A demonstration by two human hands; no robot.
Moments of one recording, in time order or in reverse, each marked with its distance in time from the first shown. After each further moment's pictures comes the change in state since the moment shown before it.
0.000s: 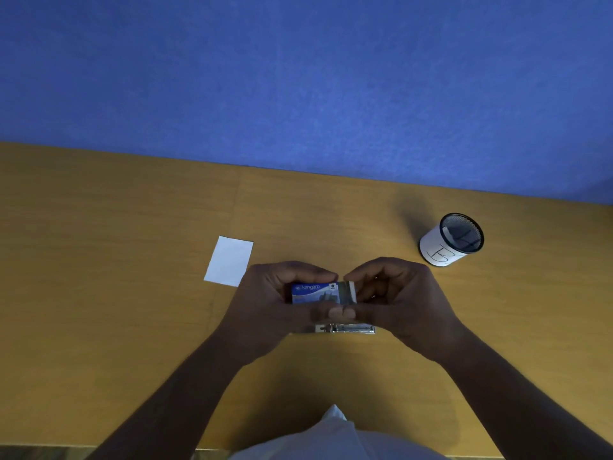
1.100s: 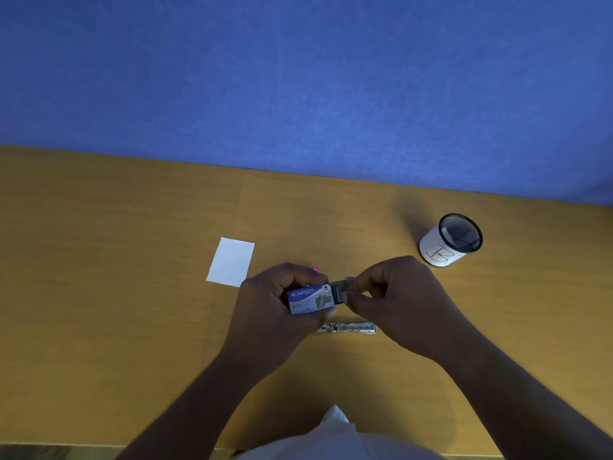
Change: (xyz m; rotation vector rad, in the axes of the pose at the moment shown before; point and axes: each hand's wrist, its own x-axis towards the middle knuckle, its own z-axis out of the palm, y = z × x) left_hand -0.017 0.002 0.012 0.463 0.239 0.124; right_hand -0.003 -0.024 0.013 -0.716 0.096 0.159
